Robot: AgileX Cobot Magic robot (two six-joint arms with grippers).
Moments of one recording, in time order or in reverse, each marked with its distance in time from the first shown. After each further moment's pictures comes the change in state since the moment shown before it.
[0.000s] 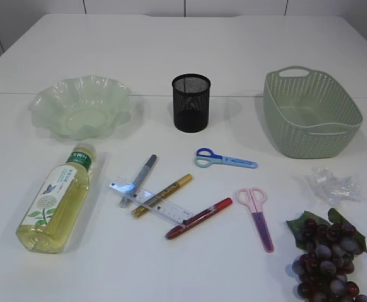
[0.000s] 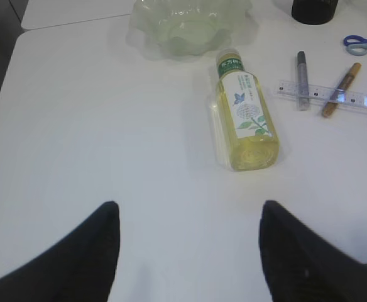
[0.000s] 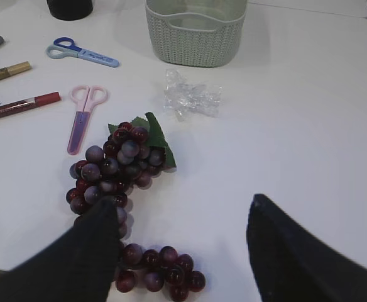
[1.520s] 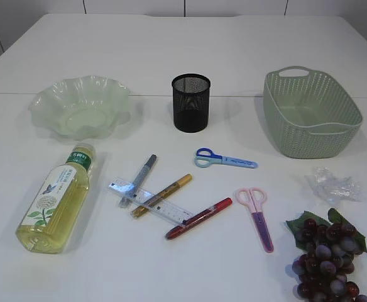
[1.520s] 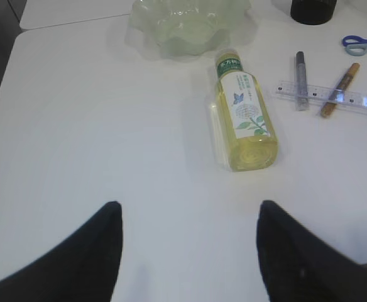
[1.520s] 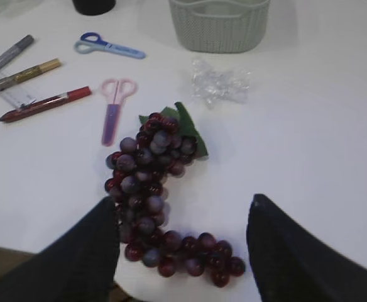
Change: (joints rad) left arm 0.000 0.000 0.000 -0.002 0.000 0.000; right arm 0.000 0.035 -0.018 0.078 0.039 0.037
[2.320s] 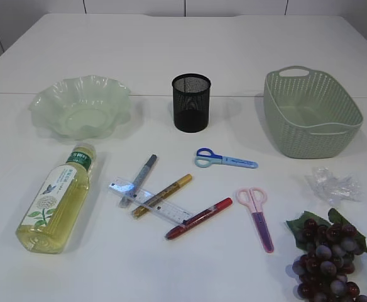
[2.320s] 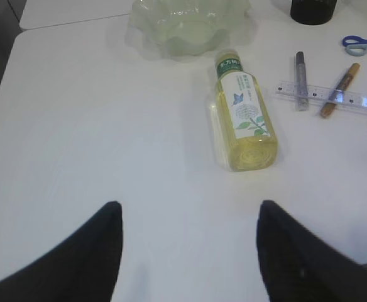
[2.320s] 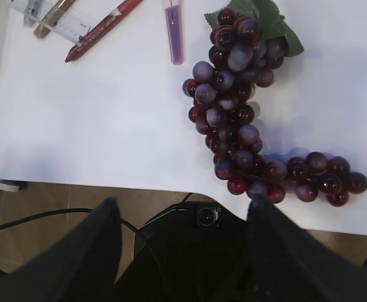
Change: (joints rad) left arm 0.000 0.000 0.000 0.000 0.000 0.000; right arm 0.000 0.490 -0.094 0.212 0.057 0.147
